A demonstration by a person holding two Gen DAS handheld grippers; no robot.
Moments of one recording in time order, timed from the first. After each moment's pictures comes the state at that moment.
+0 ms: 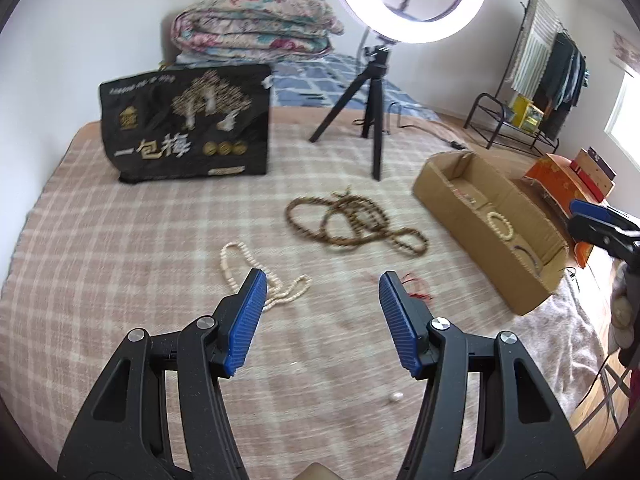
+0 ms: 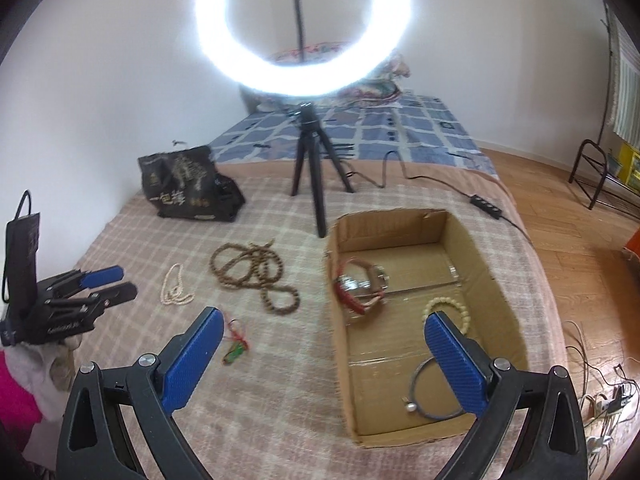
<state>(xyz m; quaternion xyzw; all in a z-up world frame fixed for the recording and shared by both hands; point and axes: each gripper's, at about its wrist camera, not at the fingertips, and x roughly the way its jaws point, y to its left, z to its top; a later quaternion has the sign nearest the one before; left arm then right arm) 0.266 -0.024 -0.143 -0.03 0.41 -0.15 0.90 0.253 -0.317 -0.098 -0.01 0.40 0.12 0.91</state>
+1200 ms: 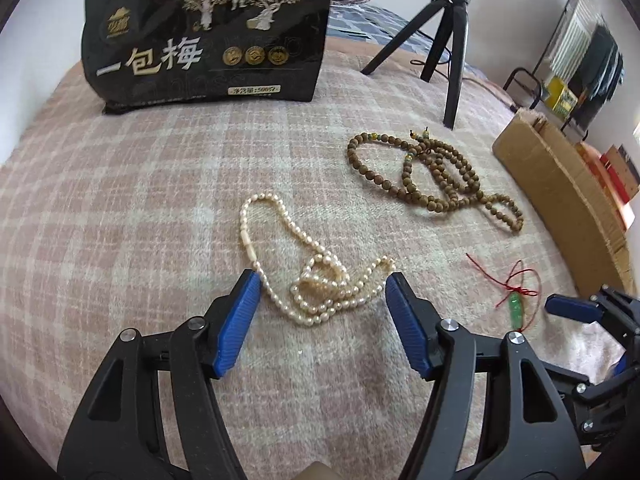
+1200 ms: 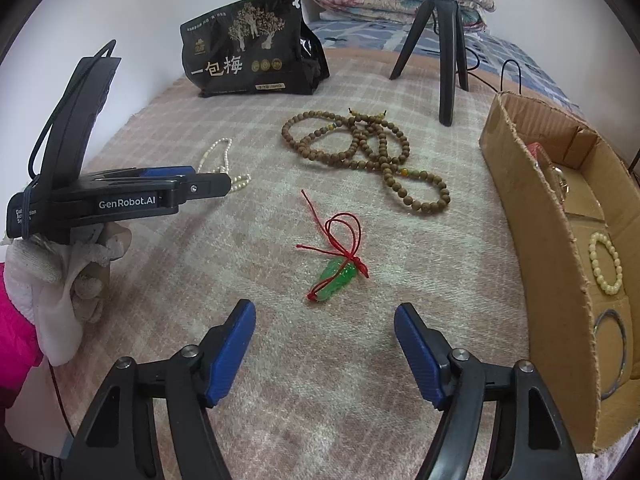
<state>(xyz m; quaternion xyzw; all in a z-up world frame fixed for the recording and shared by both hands) 0.329 -0.016 -0.231 -0.03 0.48 -0.11 0.87 0.267 -0.217 -0.221 -0.05 0.51 0.19 0.84</state>
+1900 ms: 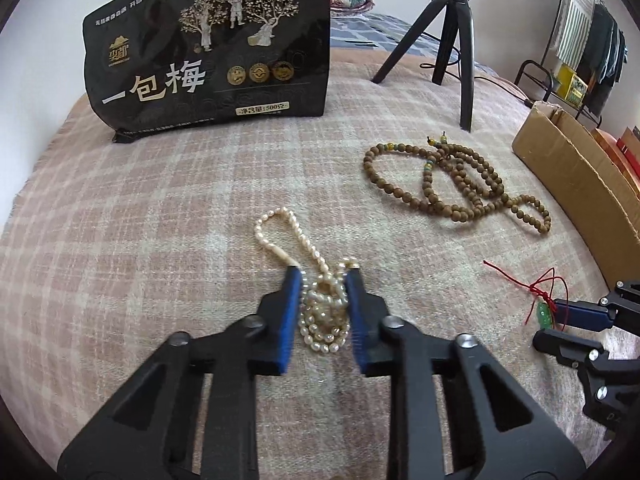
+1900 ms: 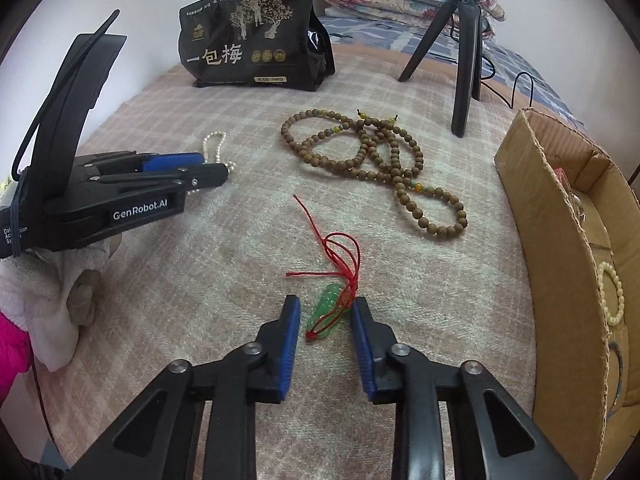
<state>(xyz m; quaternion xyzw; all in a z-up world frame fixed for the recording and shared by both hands) 0.336 -0.018 -0.235 0.01 0.45 -0.09 0.89 0.283 -0.199 -0.231 -0.08 0.50 0.18 0.84</state>
